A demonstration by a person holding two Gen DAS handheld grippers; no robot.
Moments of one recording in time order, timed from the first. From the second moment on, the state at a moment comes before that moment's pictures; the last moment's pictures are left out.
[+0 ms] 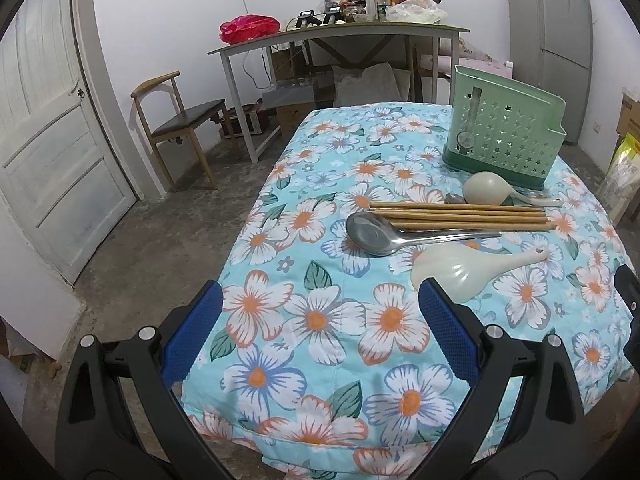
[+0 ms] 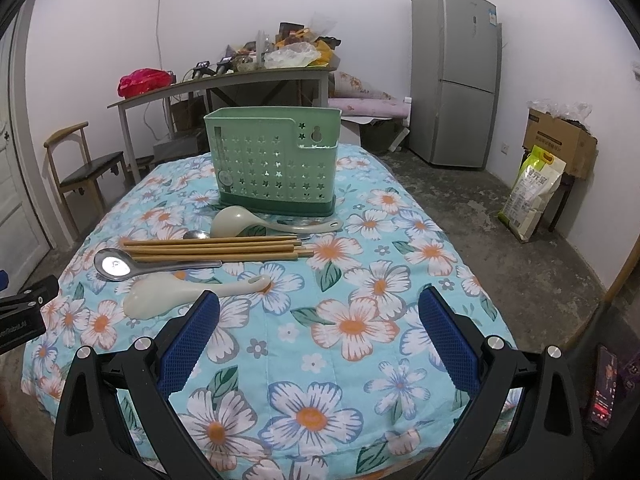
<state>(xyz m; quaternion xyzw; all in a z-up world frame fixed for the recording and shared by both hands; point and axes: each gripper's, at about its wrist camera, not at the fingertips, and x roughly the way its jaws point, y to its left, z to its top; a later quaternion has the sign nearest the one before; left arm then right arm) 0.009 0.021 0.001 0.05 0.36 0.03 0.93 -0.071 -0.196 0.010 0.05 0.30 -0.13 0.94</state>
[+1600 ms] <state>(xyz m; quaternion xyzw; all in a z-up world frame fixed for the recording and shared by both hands) 0.086 -0.023 -0.050 0.12 0.33 -0.23 0.91 -0.013 -0.206 -0.054 0.05 0.38 -0.06 0.92</state>
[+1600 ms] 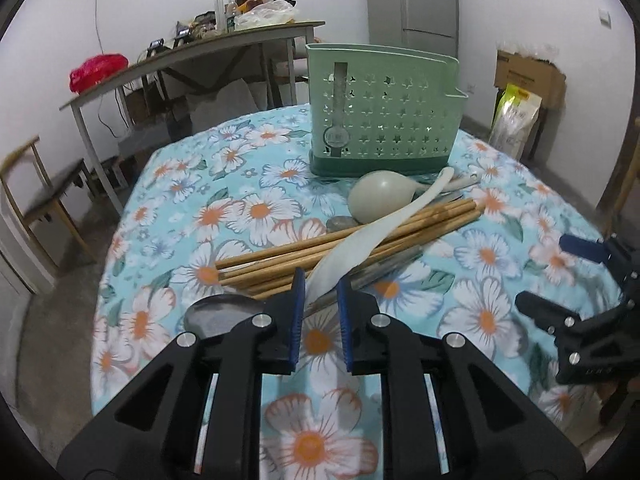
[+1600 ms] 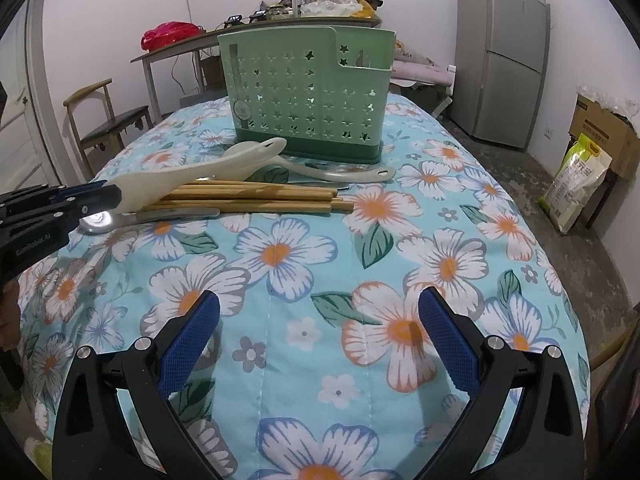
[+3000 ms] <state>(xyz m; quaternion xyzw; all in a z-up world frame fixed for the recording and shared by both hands) 0.072 0.160 0.014 -0.14 0.27 -0.08 0.95 0.039 0.014 -0.025 -0.18 0.31 0.14 0.92</state>
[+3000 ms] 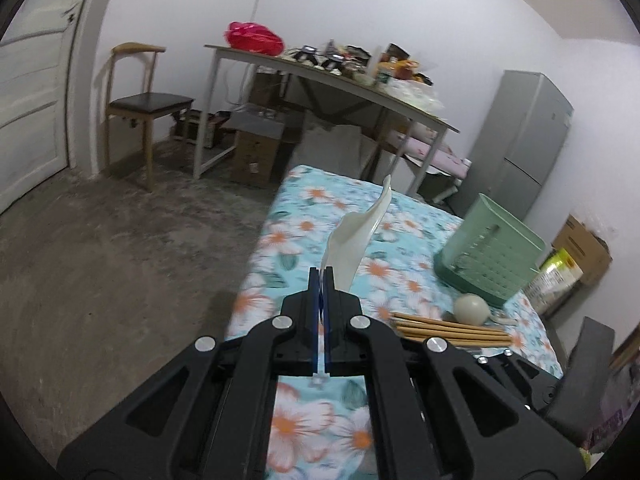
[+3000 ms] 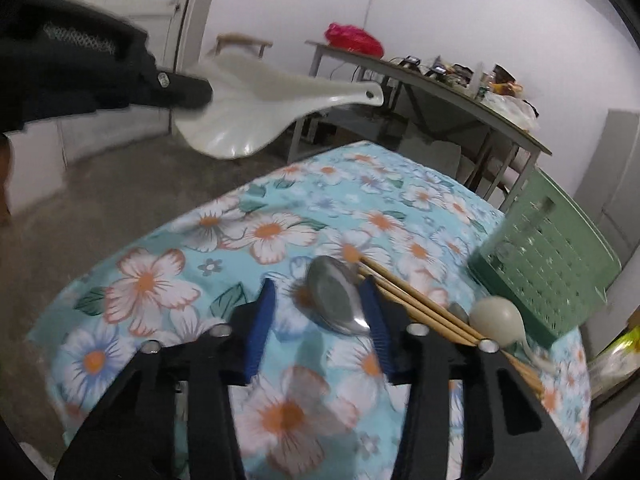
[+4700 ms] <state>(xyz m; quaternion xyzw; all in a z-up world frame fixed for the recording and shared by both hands) 0.142 -0.145 0.089 0.60 0.15 -0.18 0.76 0.009 -0.233 0.053 0.12 0.25 0.06 0.96</state>
